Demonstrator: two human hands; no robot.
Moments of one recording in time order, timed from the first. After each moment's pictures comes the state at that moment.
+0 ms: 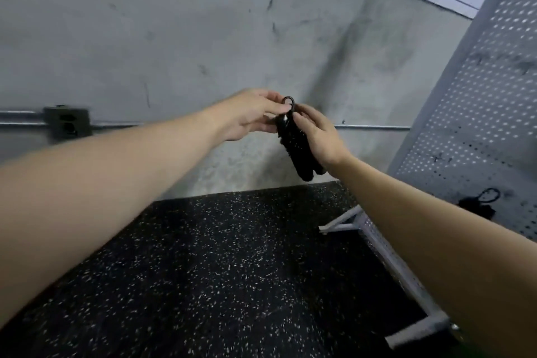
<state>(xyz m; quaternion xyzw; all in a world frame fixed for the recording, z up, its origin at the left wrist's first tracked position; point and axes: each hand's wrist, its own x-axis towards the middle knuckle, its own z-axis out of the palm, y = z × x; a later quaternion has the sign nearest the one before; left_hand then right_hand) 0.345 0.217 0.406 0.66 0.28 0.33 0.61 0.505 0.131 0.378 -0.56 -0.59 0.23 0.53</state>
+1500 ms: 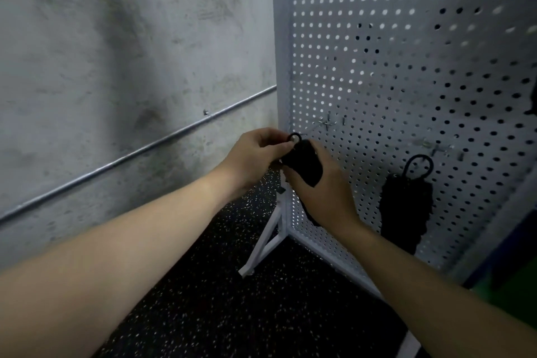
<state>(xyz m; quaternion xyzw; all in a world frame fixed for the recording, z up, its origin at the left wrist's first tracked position) 0.774 0.273 0.294 0.74 0.14 0.22 0.61 0.846 0.133 0.236 -0.73 -0.38 -0.05 0.57</state>
